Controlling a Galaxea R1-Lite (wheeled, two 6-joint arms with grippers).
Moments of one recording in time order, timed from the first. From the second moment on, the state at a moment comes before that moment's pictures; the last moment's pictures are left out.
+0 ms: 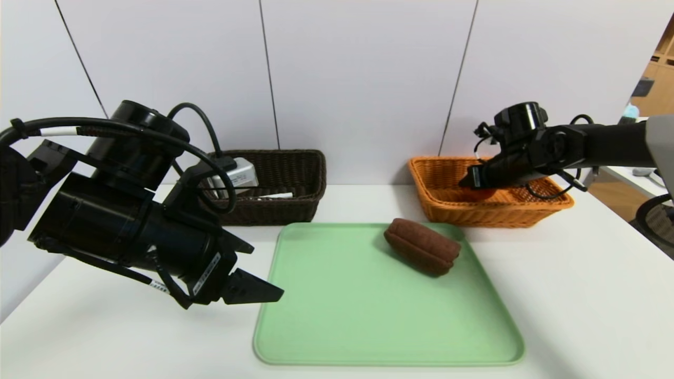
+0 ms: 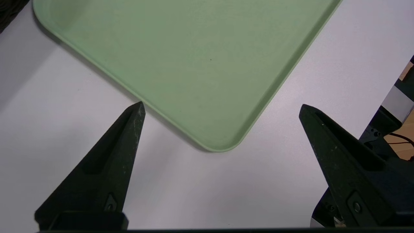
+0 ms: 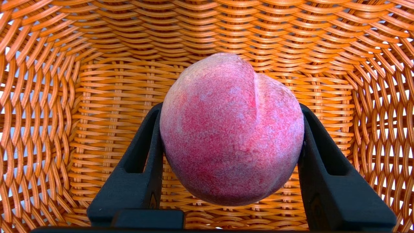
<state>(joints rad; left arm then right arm) -0.46 1.54 -1.16 0.46 -0.42 0.25 0.07 2.22 -1.80 0.30 -0.07 -0.02</state>
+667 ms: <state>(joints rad) -0.46 1.53 -1.16 0.45 -0.42 0.25 0.07 2.18 -1.81 0.32 -0.07 -0.02</state>
